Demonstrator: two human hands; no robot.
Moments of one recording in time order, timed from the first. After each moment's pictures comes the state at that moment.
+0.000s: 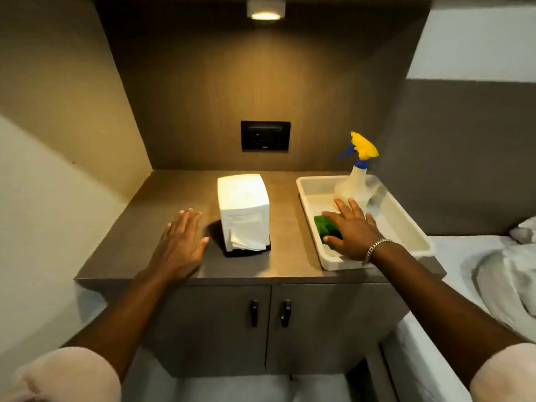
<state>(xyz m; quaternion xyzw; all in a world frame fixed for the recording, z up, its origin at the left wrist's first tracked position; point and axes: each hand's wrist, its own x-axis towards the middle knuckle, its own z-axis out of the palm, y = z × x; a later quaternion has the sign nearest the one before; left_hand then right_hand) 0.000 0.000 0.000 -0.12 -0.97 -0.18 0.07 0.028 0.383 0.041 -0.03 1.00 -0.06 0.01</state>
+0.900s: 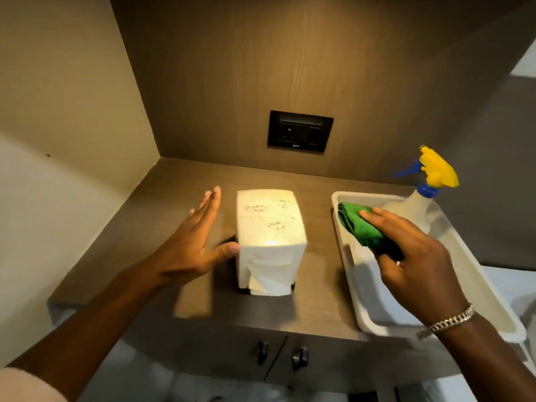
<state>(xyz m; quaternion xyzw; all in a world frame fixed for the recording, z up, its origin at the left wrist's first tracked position) -0.053 0.009 0.047 -0.18 -0.92 -0.35 -0.05 0.014 0.352 0.093 -0.08 0.95 -0.22 -0.19</state>
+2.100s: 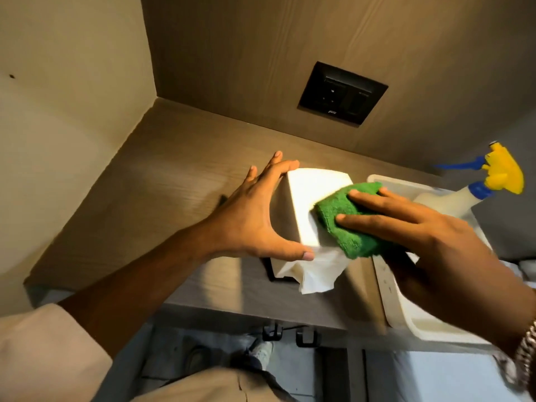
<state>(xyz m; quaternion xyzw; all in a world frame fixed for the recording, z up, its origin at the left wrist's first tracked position) -0.079 0.025 0.063 -0.20 -0.86 -0.45 -0.14 -0.004 0.253 0.153 -0.24 0.97 -0.06 0.01</state>
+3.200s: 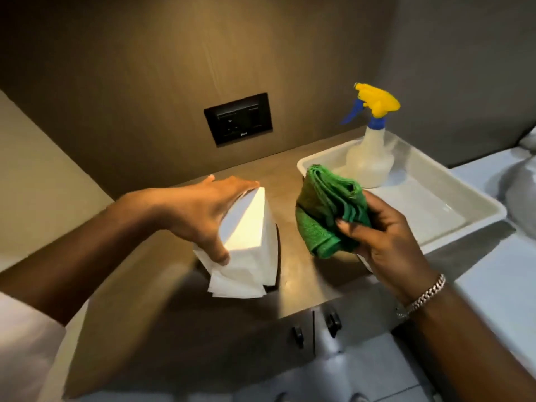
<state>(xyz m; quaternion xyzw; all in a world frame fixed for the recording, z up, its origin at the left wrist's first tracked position) -0.123 0.068 0.150 -0.42 -0.87 0.01 -0.26 0.045 0.297 0.048 0.03 0.58 -0.80 -0.15</state>
